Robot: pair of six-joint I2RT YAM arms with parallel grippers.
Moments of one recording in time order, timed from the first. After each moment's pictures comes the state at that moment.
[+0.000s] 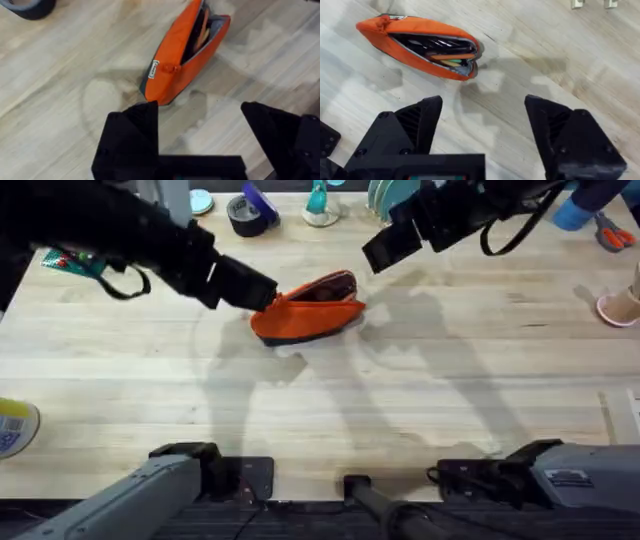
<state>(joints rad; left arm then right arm) 0.04 1.22 1.32 -1.24 0.48 0.58 0.45 1.52 1.58 -1.11 -0.07 -0.09</state>
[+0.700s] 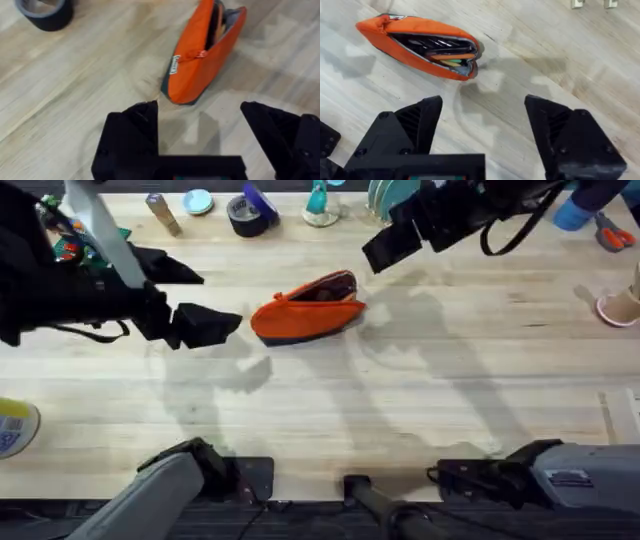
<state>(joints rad) 0.46 1.16 1.02 -1.13 0.81 1.06 0.45 1.52 1.58 -1.11 -0.07 -0.09</state>
